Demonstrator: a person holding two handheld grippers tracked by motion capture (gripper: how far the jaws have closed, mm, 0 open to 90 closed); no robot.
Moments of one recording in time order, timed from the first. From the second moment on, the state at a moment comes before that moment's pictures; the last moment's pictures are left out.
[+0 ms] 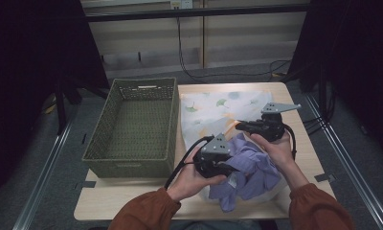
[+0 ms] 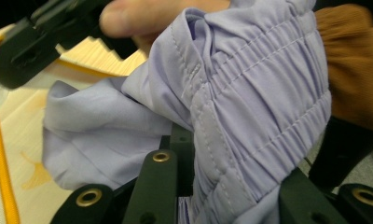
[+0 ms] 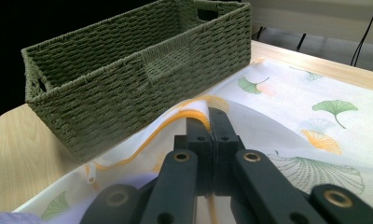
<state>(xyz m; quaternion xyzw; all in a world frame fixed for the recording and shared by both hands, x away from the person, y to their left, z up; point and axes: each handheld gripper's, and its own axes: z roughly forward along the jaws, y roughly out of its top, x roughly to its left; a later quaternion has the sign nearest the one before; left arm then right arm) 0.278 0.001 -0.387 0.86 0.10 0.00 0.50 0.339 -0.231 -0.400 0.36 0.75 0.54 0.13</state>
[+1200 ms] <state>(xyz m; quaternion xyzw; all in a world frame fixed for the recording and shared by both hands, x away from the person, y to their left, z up) 0.331 0.000 -0.420 0.87 0.20 0.03 0.45 0.338 -0.234 -0.396 0.36 0.75 0.54 0.13</state>
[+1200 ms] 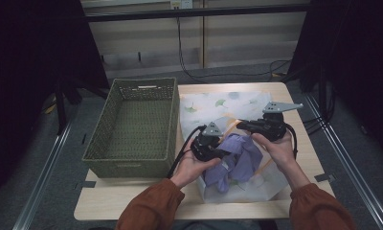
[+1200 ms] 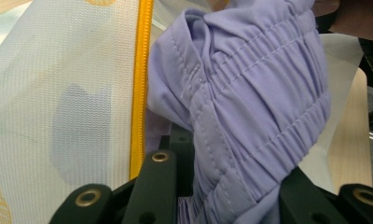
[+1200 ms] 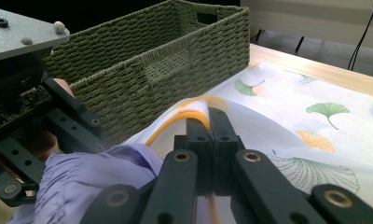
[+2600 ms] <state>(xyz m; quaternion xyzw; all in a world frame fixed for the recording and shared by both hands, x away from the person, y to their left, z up) 0.337 -0.013 -0.452 0.89 0.21 0.03 0.40 0.334 -0.231 -0.400 0.35 0.76 0.53 0.13</state>
